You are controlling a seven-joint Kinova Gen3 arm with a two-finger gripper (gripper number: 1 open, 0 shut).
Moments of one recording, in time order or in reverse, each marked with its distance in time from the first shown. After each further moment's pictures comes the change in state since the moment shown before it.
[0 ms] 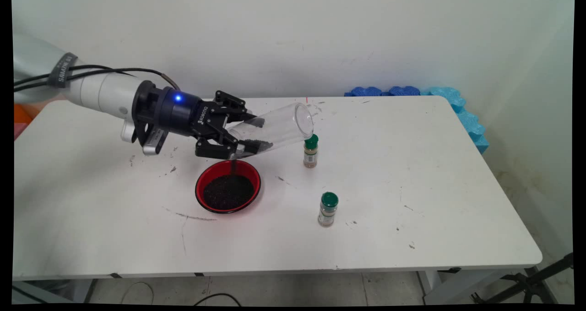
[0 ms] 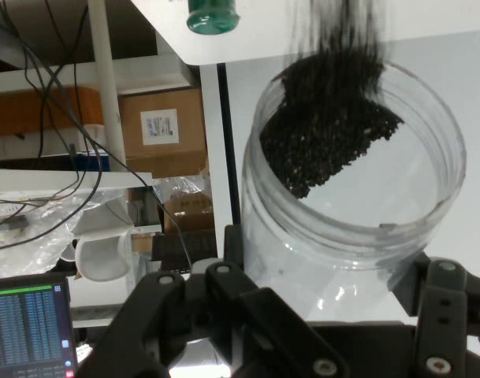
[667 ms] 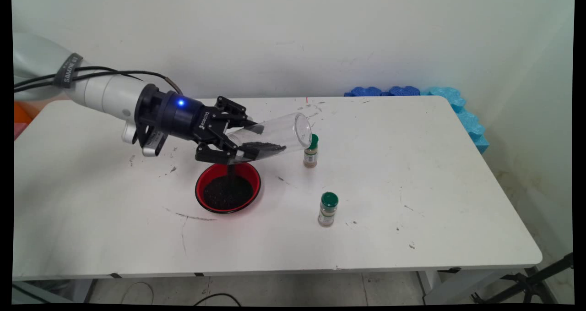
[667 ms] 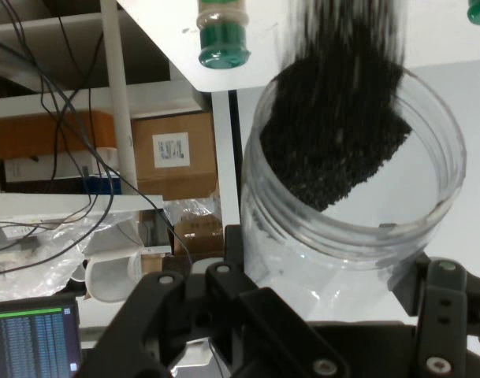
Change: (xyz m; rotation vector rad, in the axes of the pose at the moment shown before) arm 0.004 0.003 0.003 0.022 0.043 -0.001
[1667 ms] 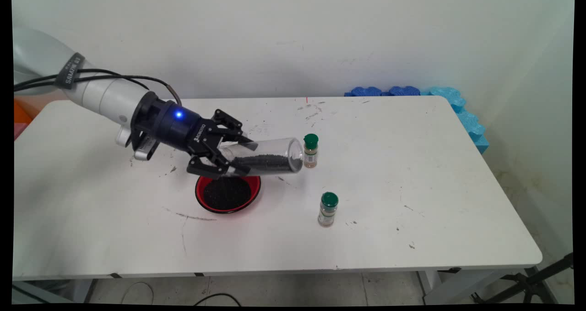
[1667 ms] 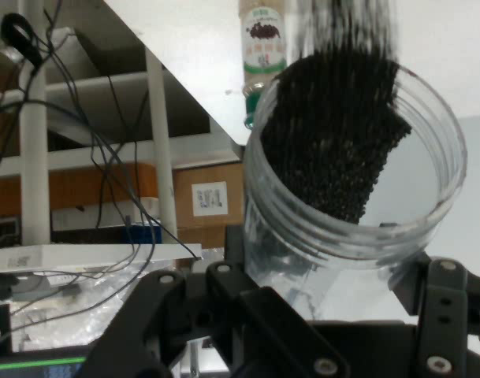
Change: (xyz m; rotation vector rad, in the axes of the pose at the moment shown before) arm 0.003 -0.002 0.000 0.066 0.099 0.023
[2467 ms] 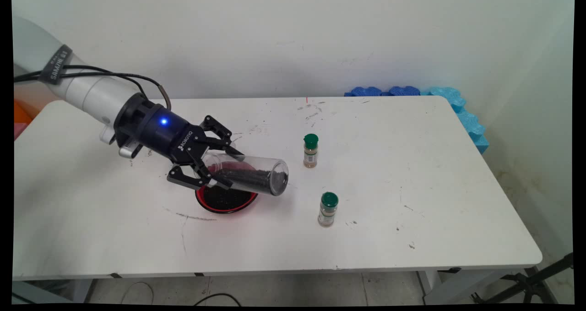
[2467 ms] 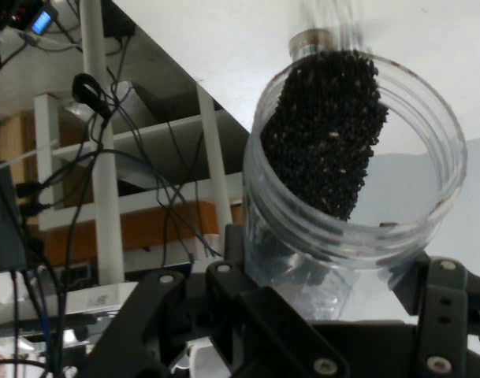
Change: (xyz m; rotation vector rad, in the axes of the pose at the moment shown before) arm -0.007 -0.011 -0.016 0.082 0.078 0.105
